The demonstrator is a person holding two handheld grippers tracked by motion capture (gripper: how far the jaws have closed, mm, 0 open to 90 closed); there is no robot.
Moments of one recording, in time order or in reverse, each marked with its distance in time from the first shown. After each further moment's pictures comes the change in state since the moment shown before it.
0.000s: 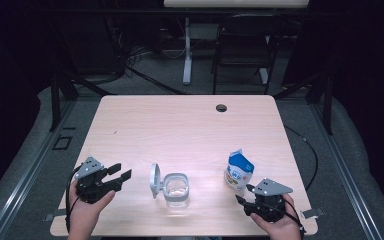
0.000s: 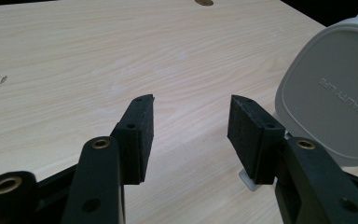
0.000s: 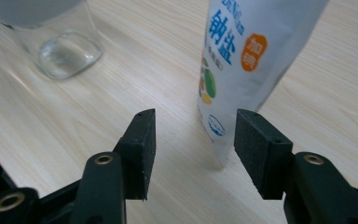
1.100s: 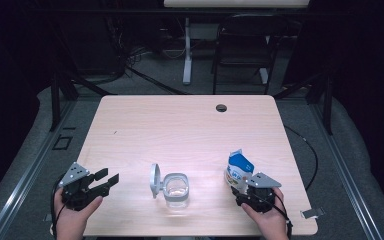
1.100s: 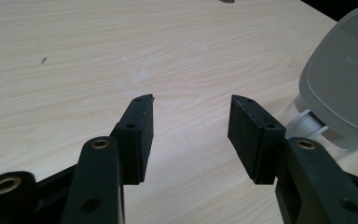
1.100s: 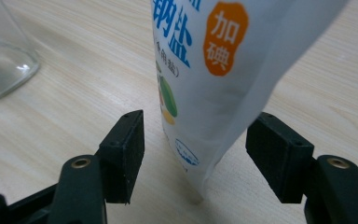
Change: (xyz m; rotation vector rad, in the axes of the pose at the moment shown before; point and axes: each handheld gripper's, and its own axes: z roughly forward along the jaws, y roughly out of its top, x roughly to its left) left arm 0.015 -0.017 -0.026 -0.007 0.060 -0.041; right arm -0.008 -0.005 0.044 -0.019 -0.126 0.071
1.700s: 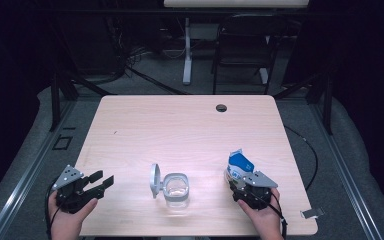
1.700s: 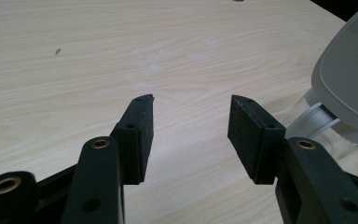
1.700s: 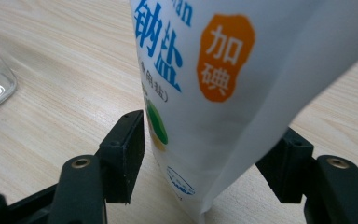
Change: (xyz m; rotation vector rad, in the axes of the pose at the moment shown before) left arm 0.007 -0.007 -0.007 0.005 0.021 -0.019; right arm 0.002 -0.001 0.013 -0.066 -0.053 0.024
